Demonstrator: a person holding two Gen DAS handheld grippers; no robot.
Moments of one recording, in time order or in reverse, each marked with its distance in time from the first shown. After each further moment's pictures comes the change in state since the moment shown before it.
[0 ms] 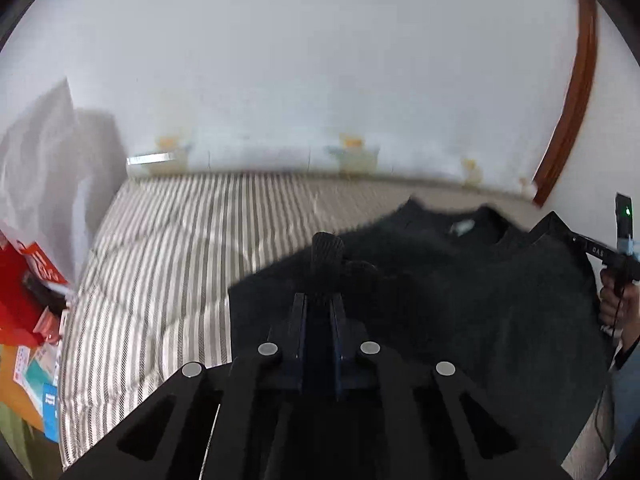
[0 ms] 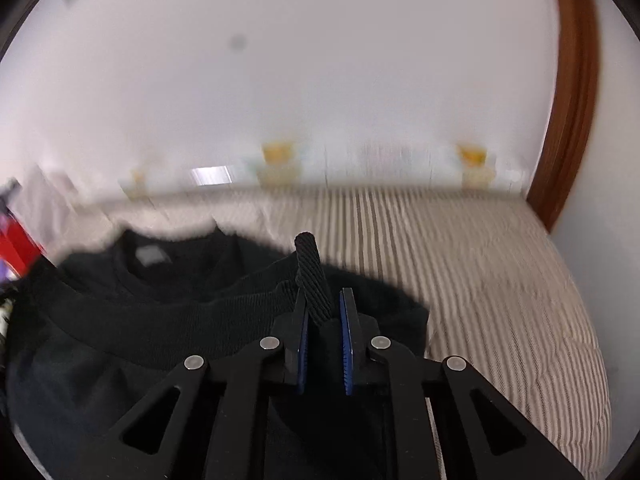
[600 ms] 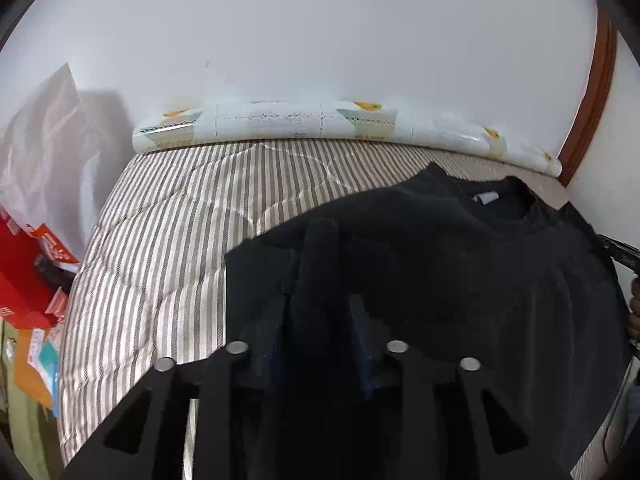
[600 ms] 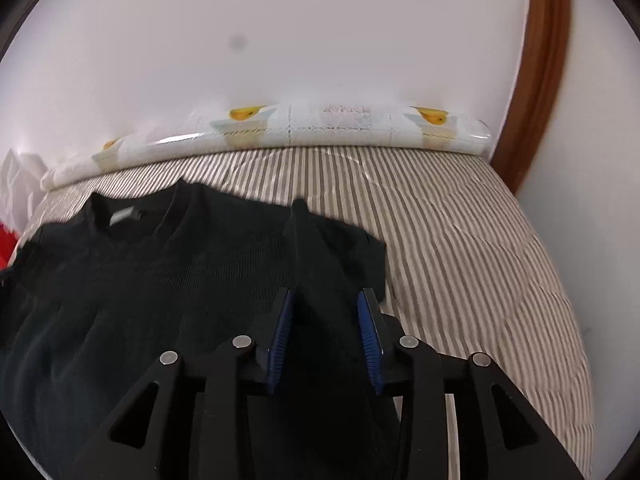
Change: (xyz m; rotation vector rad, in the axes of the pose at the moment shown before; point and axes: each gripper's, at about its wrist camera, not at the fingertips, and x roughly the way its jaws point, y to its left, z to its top) left arm 0.021 -0.015 -0.012 0.014 0.134 0.109; right arm -0.007 0.003 -0.033 -0.006 0.171 -0.158
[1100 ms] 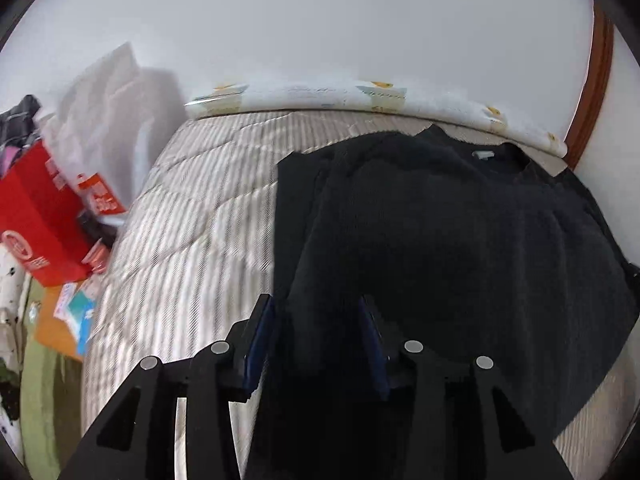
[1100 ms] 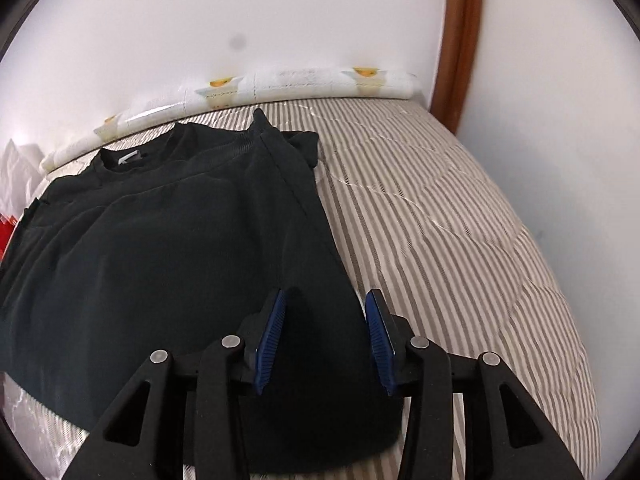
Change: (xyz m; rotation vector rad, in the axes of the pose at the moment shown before) left arm -0.058 0.011 -0.068 -0.025 0.013 0.092; right arm -0.079 -0.014 -0.096 0.100 0.035 -0.089
